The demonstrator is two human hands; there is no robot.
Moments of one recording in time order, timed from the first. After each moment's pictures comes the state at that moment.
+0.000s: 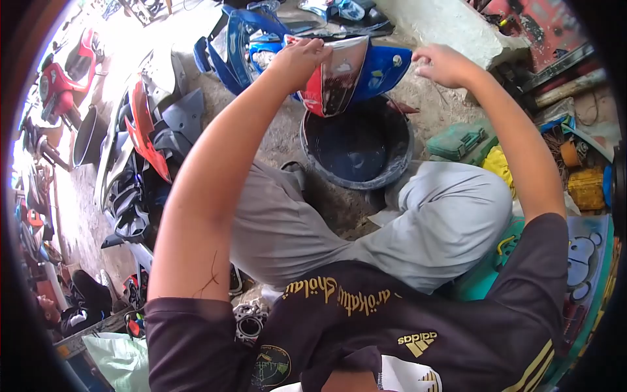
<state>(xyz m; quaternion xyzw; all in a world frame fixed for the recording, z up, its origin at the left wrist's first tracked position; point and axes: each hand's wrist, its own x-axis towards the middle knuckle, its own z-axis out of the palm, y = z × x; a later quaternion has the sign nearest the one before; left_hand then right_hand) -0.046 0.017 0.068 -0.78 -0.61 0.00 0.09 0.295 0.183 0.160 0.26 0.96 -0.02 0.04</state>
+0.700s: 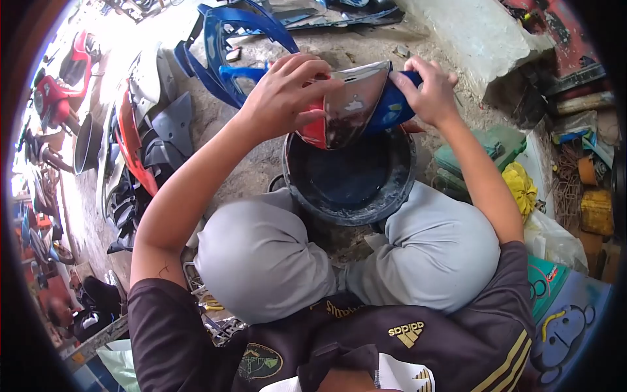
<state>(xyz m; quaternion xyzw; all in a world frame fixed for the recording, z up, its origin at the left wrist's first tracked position) -0.023 0.028 0.054 -0.84 -0.48 -0.23 0.08 0.276 0.194 0.046 0.39 0.89 -0.10 -0.20</state>
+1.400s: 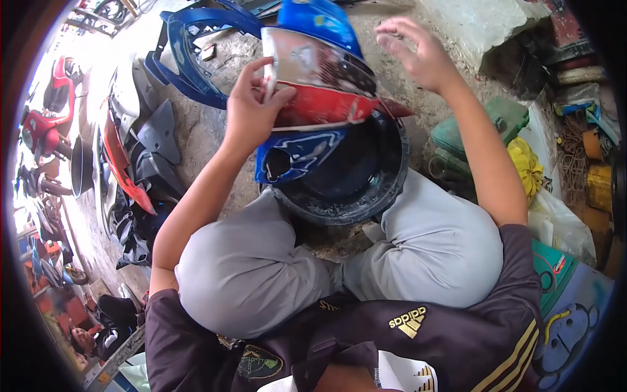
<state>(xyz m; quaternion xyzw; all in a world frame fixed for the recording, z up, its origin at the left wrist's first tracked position) 0.004 0.036 -0.013 -0.45 -0.67 -0.52 -0.29 0.284 0.251 0.030 0.26 0.88 -0.26 -0.30</state>
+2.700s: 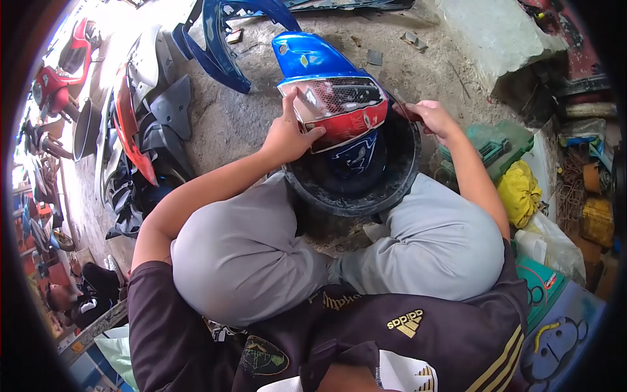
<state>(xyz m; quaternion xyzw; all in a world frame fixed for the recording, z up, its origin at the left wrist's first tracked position) 0.022 -0.025 -0.066 -0.48 -0.78 -0.25 -0.32 0.340 0.224 -0.080 0.56 0.60 -0.57 0.01</state>
